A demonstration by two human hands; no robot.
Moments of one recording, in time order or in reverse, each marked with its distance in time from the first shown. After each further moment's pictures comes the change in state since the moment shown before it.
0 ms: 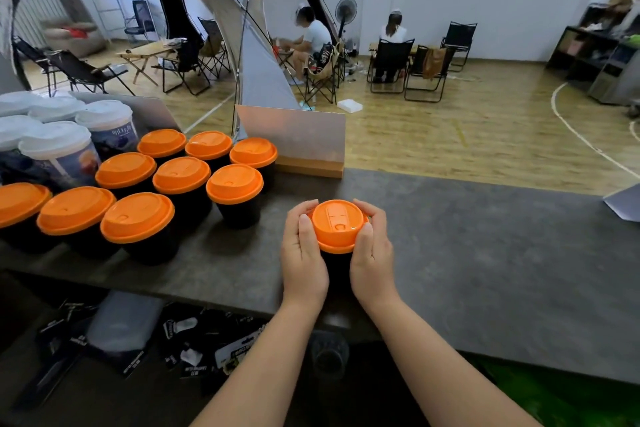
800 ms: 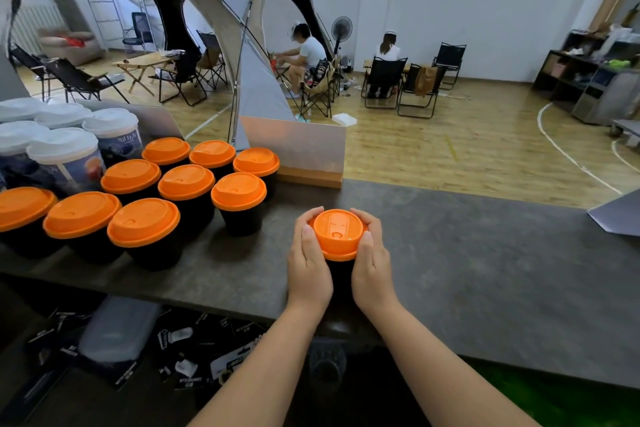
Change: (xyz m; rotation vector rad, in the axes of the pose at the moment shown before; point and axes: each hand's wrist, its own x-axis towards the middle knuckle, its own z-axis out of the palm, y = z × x) left_hand -0.002 -0.001 0.000 0.033 -0.048 -0.029; right_hand -0.004 -0.004 -0.003 0.024 -0.068 -0.018
